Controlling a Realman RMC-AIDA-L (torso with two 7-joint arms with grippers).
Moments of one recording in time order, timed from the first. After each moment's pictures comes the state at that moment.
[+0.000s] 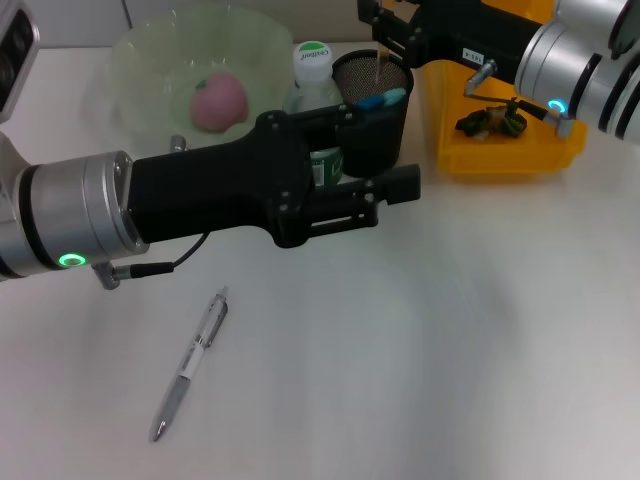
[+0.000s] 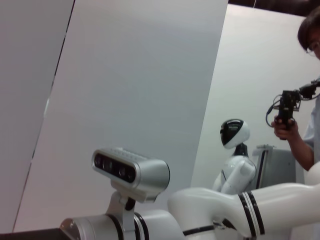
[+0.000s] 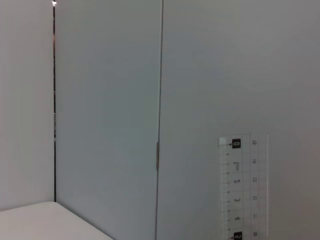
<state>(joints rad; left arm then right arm) -0.39 -2.06 1.39 0.85 1.20 1.58 -1.42 0.71 2.09 -1.17 -0.49 -1.18 -0.92 0.99</state>
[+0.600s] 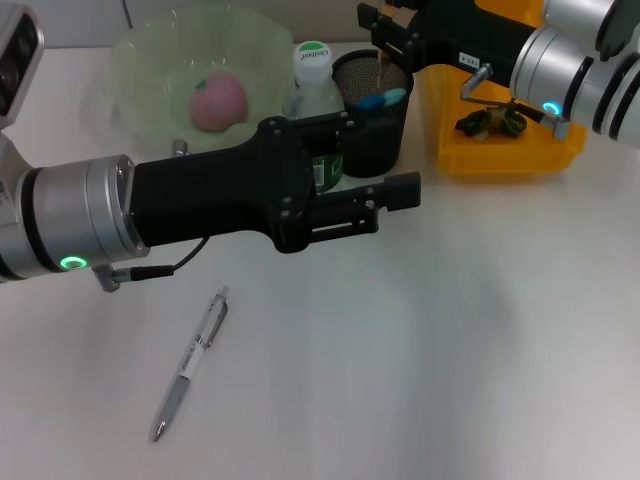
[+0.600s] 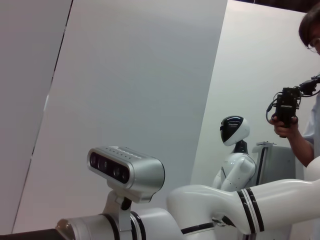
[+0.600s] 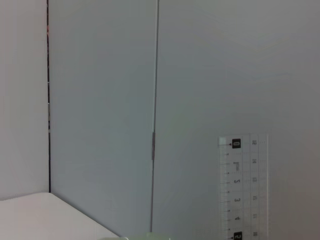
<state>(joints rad) -0.39 -2.06 1.39 0.85 1.21 1.58 -1.42 0.72 2.09 -1.17 -0.46 -1.18 -0.89 0.98</state>
